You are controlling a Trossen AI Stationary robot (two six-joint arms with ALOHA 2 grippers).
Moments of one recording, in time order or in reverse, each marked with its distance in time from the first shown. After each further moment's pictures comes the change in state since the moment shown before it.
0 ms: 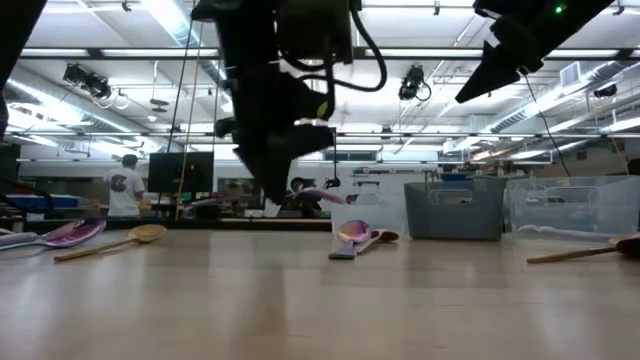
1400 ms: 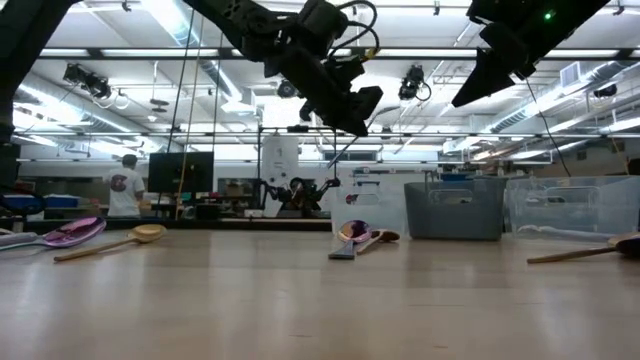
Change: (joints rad) left arm 0.420 -0.052 0.004 0.919 0.078 0.764; right arm -0.058 0.000 0.000 0.018 -0.025 0.002
